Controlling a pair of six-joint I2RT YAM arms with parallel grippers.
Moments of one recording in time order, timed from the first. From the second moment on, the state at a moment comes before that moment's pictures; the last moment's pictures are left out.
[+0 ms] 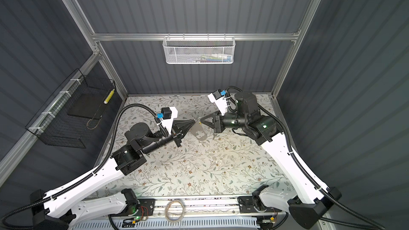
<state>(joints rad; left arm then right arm) -0.92 1.02 0.95 0.15 0.17 -0.15 0.54 1.21 1.44 -0.67 -0.70 0.30</state>
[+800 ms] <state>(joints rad) -0.93 1.02 0.95 0.15 0.15 -0.13 0.56 1.26 1.53 -0.76 -0.66 0.31</state>
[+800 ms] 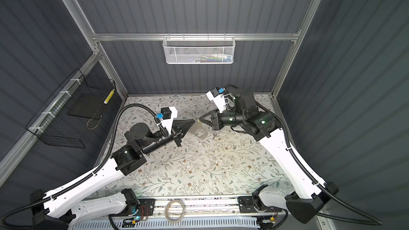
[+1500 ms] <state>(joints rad) -0.94 1.02 0.95 0.13 0.15 -0.11 0.59 1.32 1.63 -0.88 -0.59 0.31</state>
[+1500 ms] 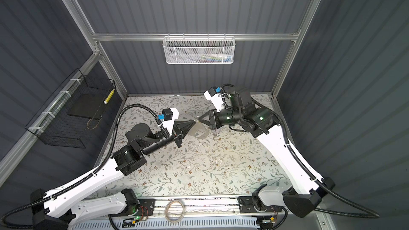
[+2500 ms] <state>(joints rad) -0.98 1.01 0.95 0.17 0.23 -0.09 0.57 1.27 1.56 -0.86 -0.43 0.30</state>
